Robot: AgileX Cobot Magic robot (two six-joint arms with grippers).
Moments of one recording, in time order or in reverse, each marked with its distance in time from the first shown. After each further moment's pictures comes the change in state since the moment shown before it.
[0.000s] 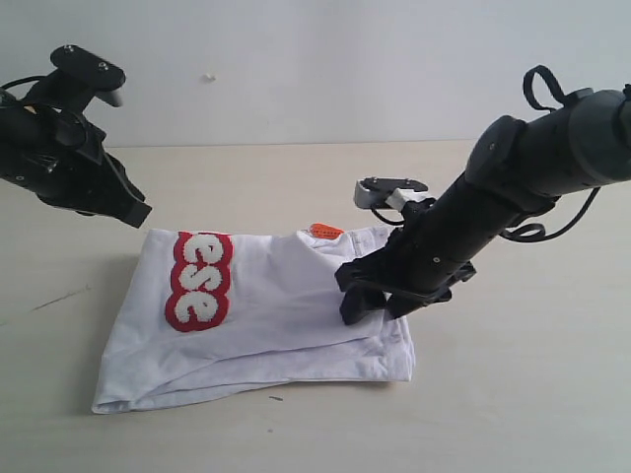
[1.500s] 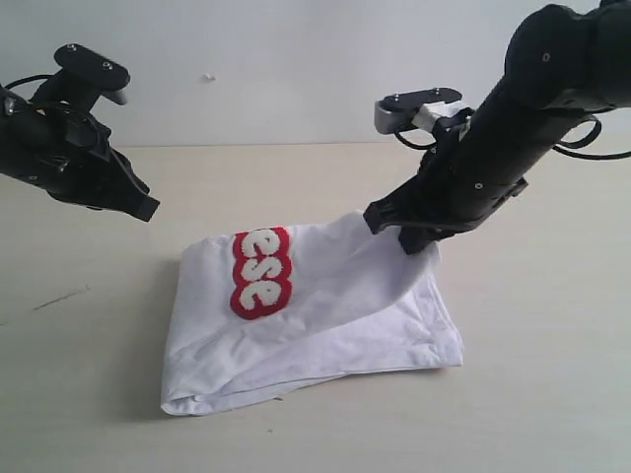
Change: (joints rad) left arm 0.000 0.036 0.000 -0.018 -0.088 0.012; right arm 0.022 -0.250 -0.050 -0.471 0.102 0.364
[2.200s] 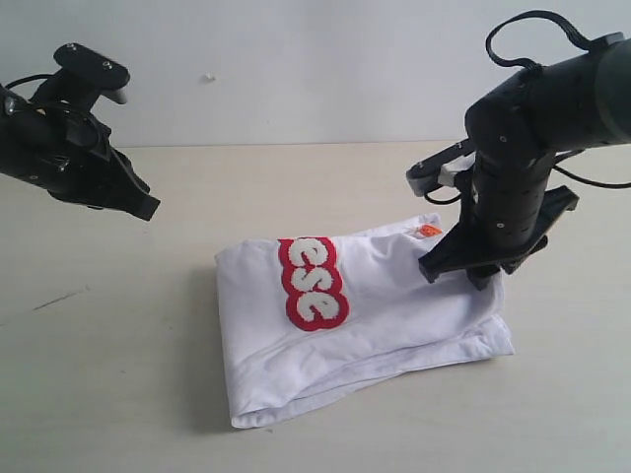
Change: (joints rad) left arm 0.000 0.000 0.000 -0.006 -0.004 0.000; right arm 0.000 0.151 -0.017 -0.579 0.108 0.416
